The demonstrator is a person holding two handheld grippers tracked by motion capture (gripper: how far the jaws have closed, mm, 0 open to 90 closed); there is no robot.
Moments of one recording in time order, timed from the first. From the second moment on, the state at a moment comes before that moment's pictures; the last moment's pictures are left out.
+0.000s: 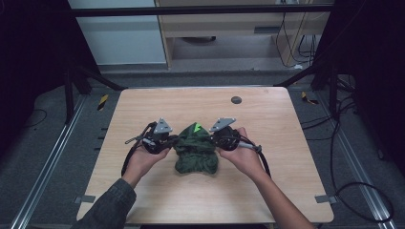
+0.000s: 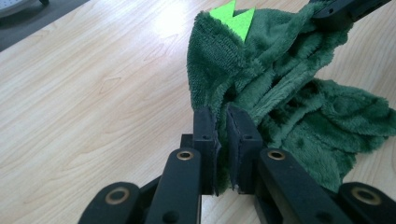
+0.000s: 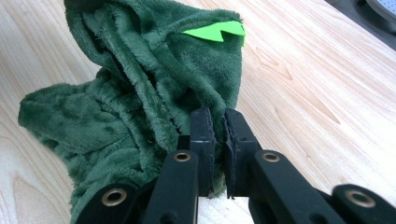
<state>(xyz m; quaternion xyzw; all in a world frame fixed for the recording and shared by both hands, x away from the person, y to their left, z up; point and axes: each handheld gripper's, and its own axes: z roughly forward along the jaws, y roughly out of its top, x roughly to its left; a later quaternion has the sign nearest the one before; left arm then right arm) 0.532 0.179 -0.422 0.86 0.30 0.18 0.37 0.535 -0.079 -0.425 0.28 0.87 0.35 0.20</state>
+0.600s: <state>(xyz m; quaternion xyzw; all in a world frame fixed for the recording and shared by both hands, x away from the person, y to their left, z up) 0.517 0.178 -0.434 0.86 0.30 0.17 0.37 0.521 -0.077 -0.432 0.27 0.88 0.35 0.20</state>
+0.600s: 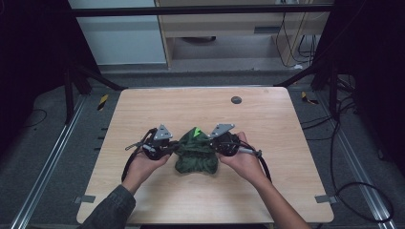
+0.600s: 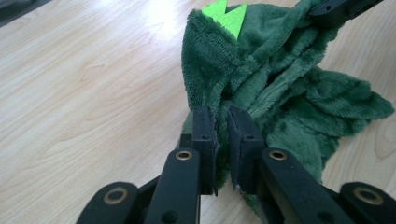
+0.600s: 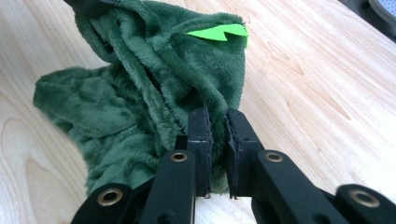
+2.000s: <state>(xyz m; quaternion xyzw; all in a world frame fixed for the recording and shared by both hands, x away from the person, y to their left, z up) 0.497 0.175 -0.455 0.87 0.29 0.17 0.38 0.500 -0.076 -0.447 0.26 0.88 0.34 0.20</state>
